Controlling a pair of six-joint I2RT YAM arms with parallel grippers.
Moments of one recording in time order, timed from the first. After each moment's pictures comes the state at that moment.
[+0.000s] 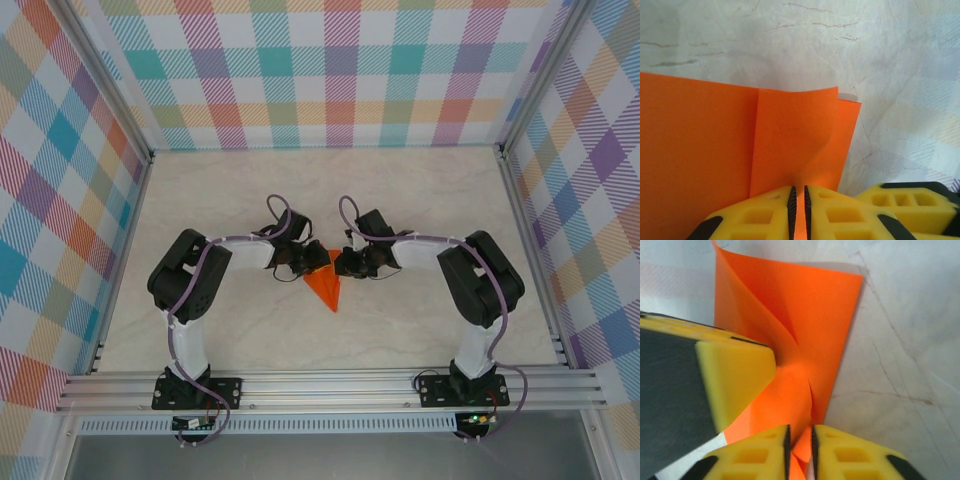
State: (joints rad) left arm -0.56 1.93 1.05 -0.08 0.43 -0.88; right arm 0.57 1.82 0.99 -0.23 -0.45 0.58
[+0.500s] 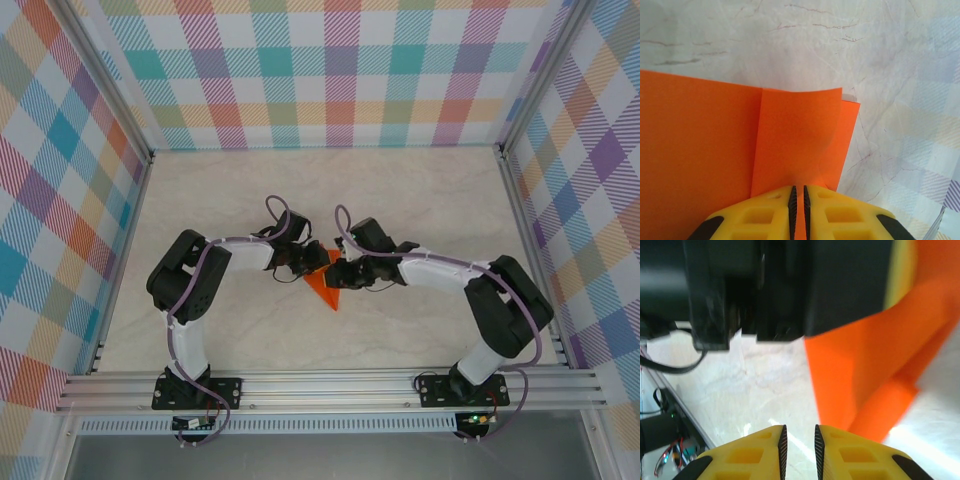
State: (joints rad) left arm -0.56 1.93 1.03 -0.05 0.43 -0.89; right arm 0.71 1.63 0.90 -0.23 -0.50 0.60
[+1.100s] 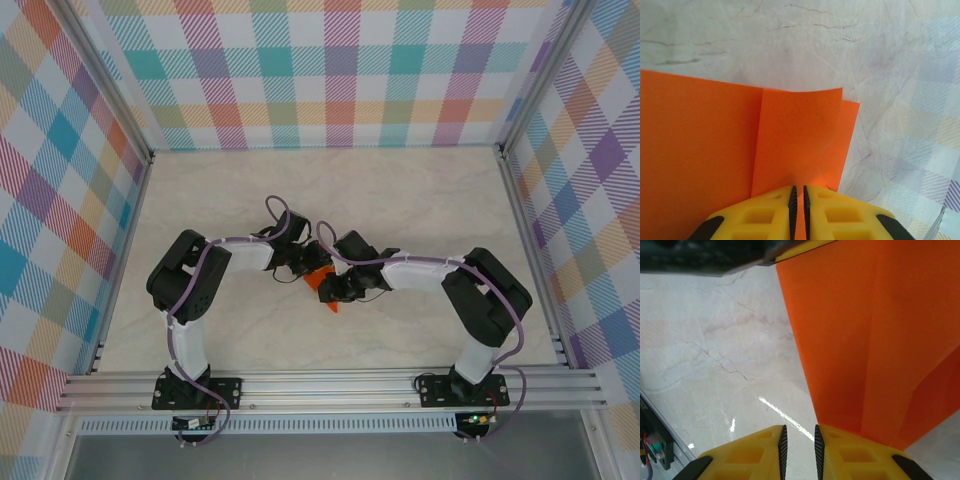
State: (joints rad) left arm -0.56 1.92 1.03 -0.05 0.43 -0.89; right arm 0.78 1.73 0.92 -0.26 -0.44 0.61
